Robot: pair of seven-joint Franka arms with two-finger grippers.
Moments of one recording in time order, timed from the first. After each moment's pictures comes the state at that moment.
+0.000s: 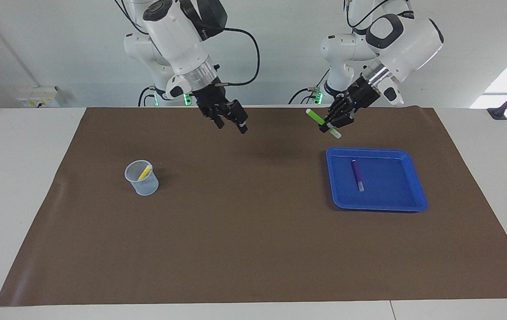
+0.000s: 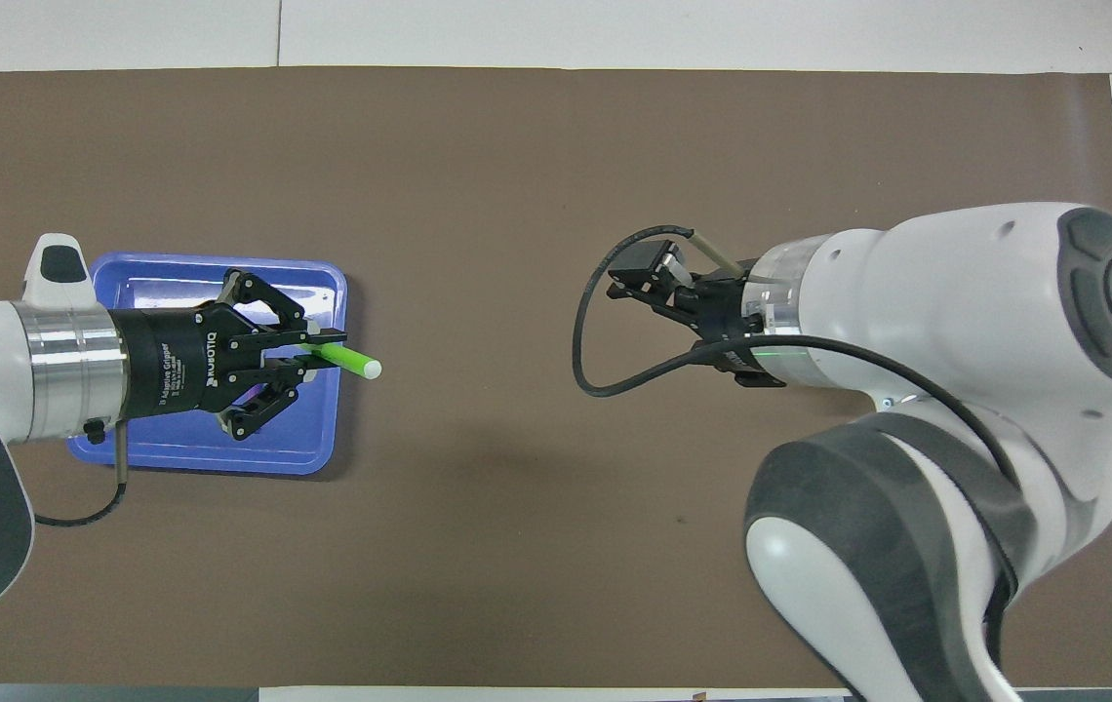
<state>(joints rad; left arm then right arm) -0.02 -0.26 -0.18 -2.16 -0.79 2.04 -1.00 0.00 -0.04 0.37 -1.85 0.34 2.05 0.82</state>
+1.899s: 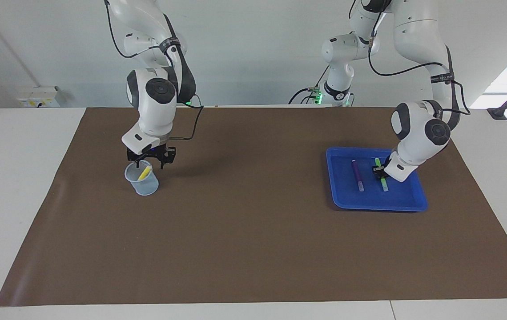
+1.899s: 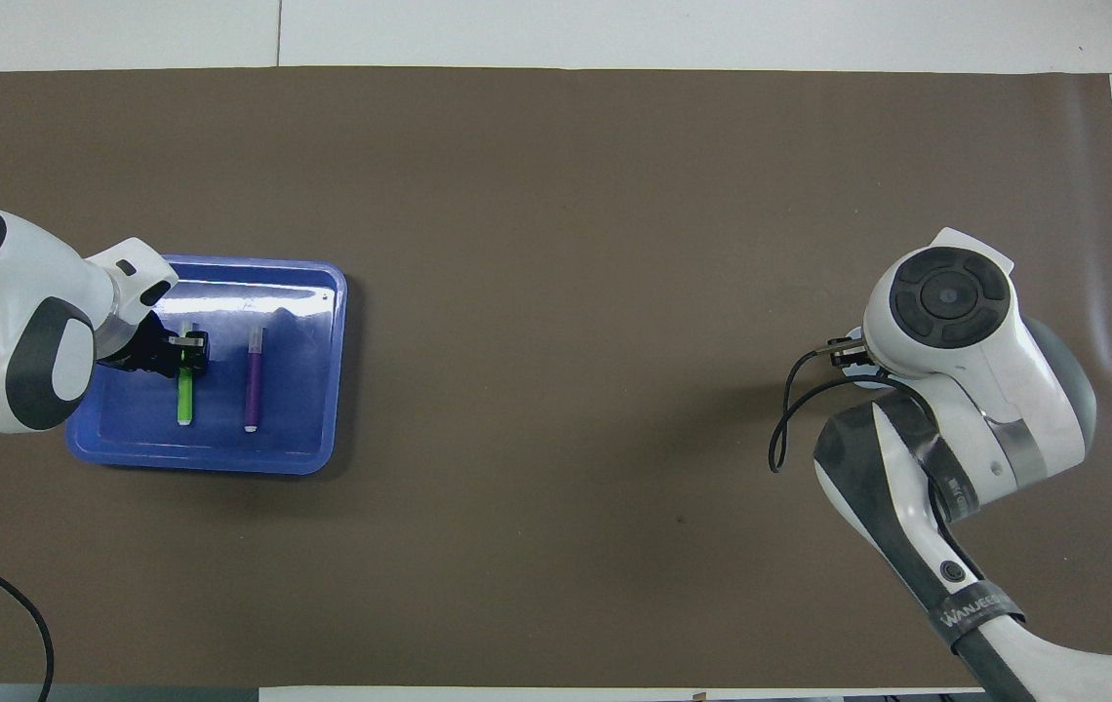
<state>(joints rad) 0.17 0.24 -0.18 -2.07 0.08 2.14 -0.02 0.00 0.05 0.18 -2.13 -0.43 2.08 0.30</state>
